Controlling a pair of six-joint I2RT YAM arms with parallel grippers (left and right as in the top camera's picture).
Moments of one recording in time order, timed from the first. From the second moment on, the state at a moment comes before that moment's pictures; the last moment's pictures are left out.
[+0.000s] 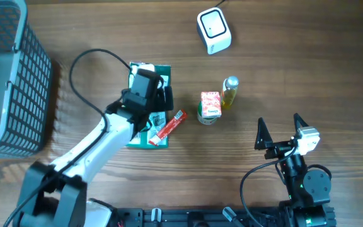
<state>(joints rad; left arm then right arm) -0.40 1.52 0.87 -0.27 -0.16 -0.40 0.13 0.02 0.01 0.00 -0.03 0.13</state>
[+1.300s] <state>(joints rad) -0.21 1.64 0.94 -0.52 0.20 -0.39 0.13 0.02 0.01 0.00 -0.03 0.13</state>
